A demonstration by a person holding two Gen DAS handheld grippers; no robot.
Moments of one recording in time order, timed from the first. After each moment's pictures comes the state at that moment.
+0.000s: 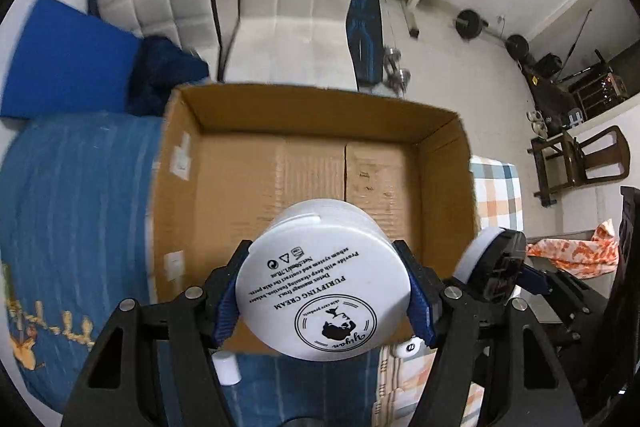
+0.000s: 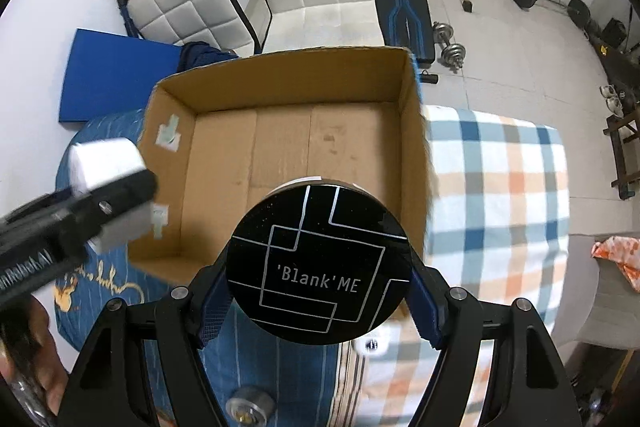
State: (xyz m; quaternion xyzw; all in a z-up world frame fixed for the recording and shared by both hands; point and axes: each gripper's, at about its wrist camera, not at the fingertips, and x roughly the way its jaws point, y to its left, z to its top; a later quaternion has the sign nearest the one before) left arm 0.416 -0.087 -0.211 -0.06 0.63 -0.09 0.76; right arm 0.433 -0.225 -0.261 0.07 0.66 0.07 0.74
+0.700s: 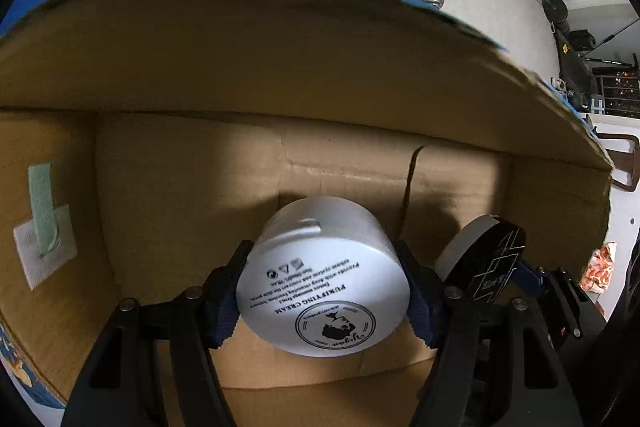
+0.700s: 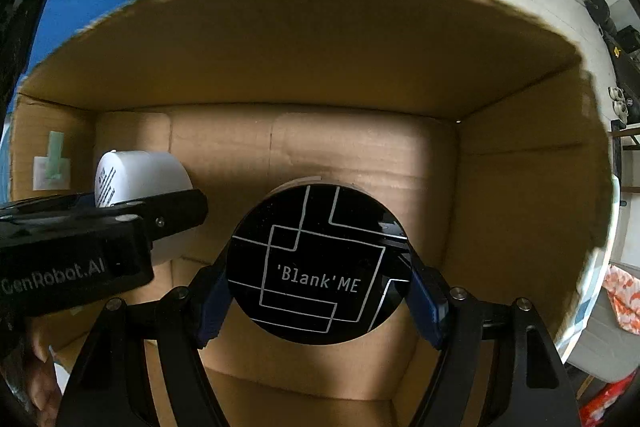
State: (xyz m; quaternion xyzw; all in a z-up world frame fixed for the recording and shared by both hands) left arm 0.521 -0.099 -0.375 -0.10 0.77 -0.09 0.62; right arm 0.544 -0.196 -0.424 0.01 0.74 0.06 0.67
